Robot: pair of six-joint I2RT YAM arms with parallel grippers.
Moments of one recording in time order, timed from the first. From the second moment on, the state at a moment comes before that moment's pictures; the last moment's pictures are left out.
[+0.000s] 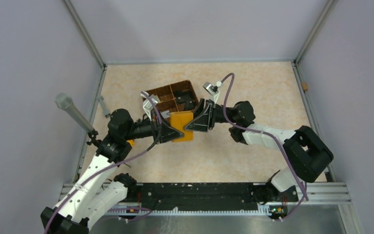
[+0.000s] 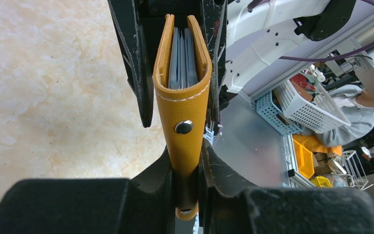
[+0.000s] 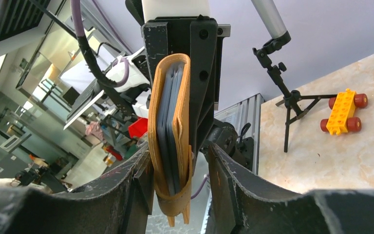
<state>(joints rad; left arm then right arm) -0.44 0.75 0.69 0.03 0.93 -0.63 0.72 1.51 0.75 1.27 -0.93 1.13</state>
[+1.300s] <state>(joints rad) -0.43 0.78 0.69 -0.05 0.88 -0.57 0.78 1.52 0.80 1.08 -0.83 0.95</state>
